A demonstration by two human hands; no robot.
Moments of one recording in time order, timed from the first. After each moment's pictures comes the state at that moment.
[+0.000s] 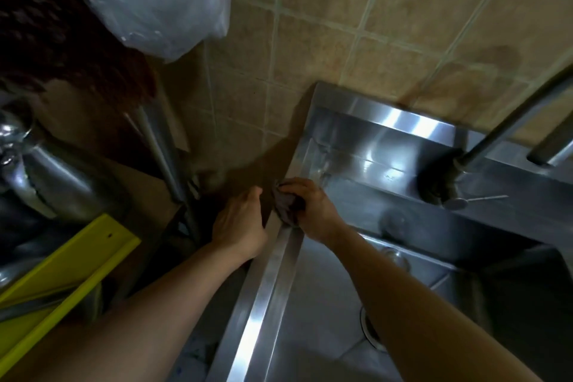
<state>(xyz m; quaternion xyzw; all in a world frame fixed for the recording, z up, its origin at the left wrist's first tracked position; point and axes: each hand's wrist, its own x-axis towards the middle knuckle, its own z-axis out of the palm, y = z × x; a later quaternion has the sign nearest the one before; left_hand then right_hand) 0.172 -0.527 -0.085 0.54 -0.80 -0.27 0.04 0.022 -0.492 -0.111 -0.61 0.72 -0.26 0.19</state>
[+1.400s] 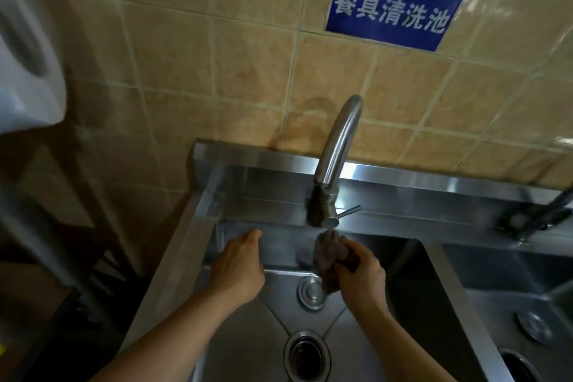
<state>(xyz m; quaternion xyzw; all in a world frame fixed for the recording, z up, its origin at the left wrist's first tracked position) 0.043 -0.423 -0.039 0.40 -0.88 -0.27 0.04 -0.092 -0.279 -0.045 -0.21 0.83 -0.49 0.14</state>
